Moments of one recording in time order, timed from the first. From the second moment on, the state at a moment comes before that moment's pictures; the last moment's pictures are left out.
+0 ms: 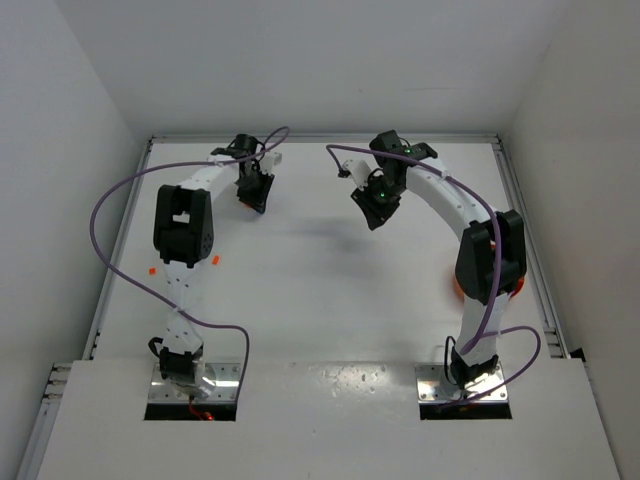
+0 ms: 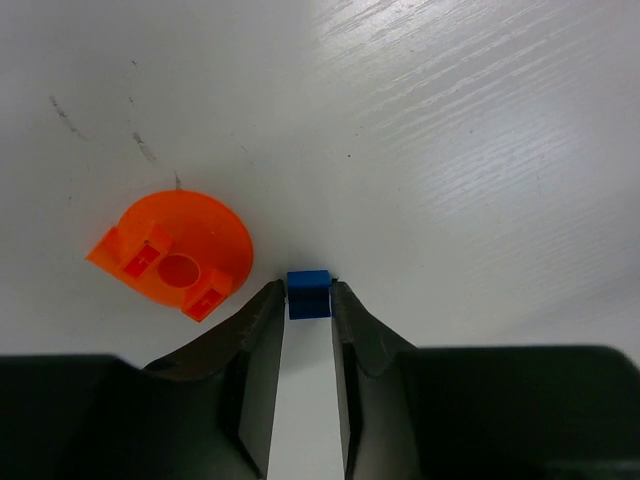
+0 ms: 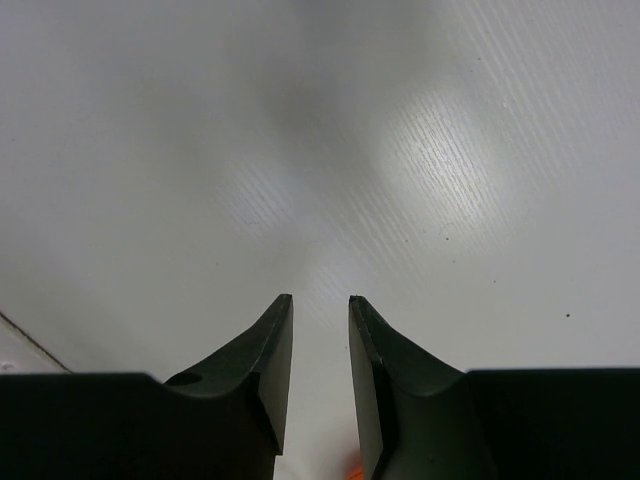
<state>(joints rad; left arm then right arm) -0.16 2.31 1.87 -0.74 0.19 0.19 0.38 1.93 1.66 -1.01 -0.27 -0.50</state>
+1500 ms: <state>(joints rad) -0.09 2.10 1.35 -0.52 1.46 -0.23 0.56 1.73 1.18 -0.10 -0.77 -0.23</state>
